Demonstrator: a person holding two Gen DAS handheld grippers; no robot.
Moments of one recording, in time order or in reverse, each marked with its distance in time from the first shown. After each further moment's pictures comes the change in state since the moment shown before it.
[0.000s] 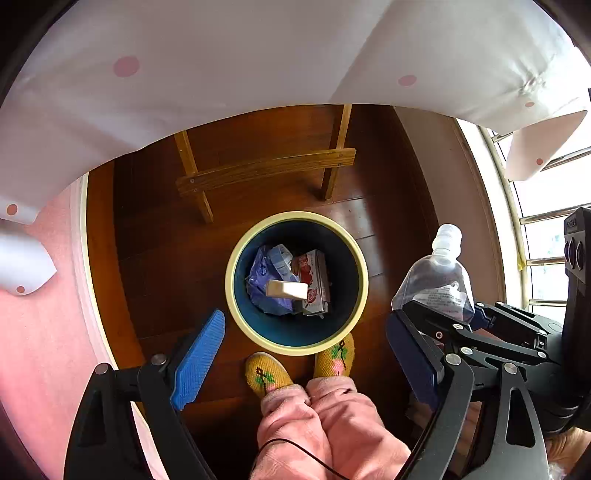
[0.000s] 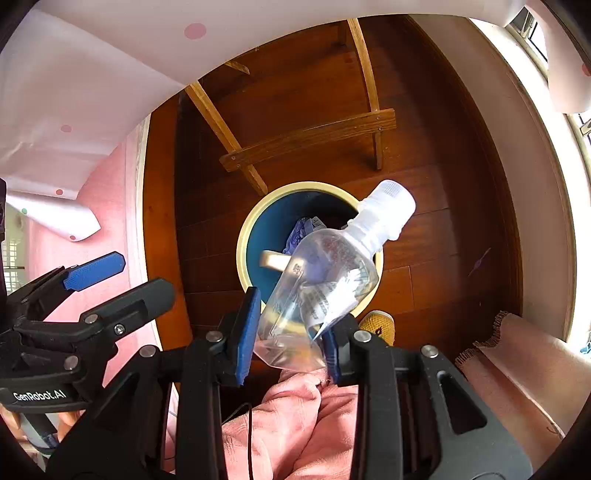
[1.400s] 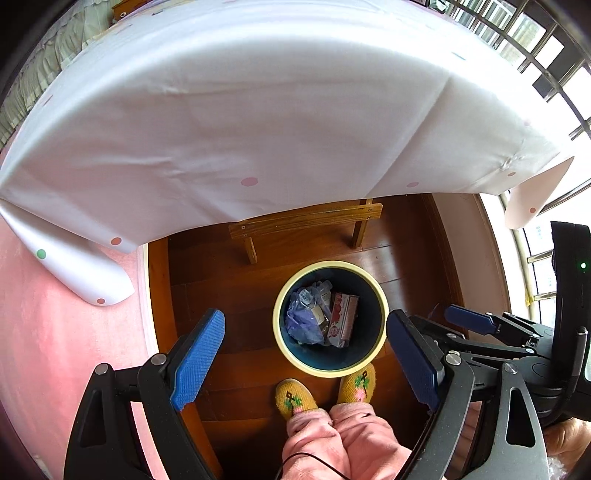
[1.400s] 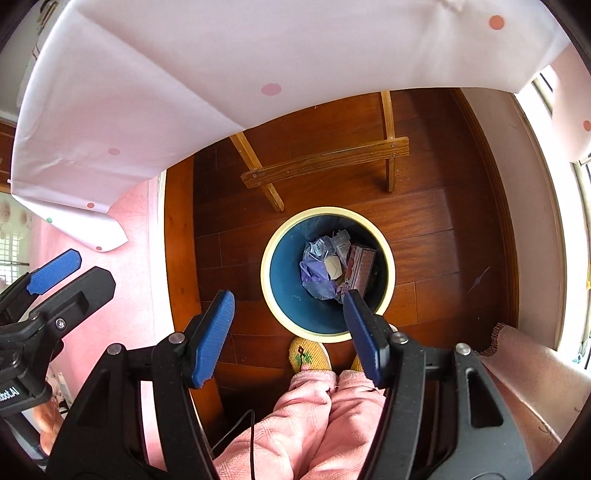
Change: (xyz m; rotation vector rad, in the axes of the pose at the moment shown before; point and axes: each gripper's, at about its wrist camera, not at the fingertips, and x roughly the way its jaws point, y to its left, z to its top) left arm -0.119 0.014 0.013 -0.033 -0.180 0.121; right arm -0.049 0.042 0.024 -0.027 -0.048 0.010
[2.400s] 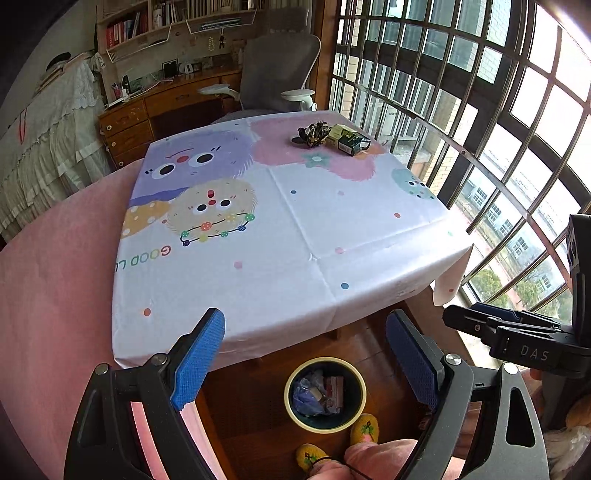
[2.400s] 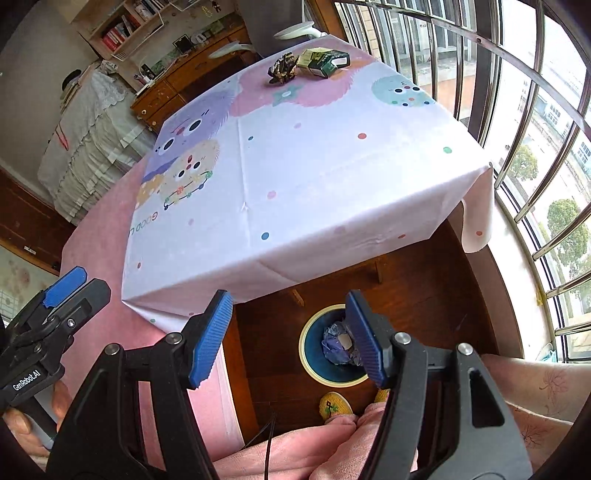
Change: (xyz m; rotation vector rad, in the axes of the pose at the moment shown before) left arm -0.271 -0.023 0.072 0.178 -0.356 -0.058; right arm -0.285 0.045 0.038 0.088 -0.383 0.018
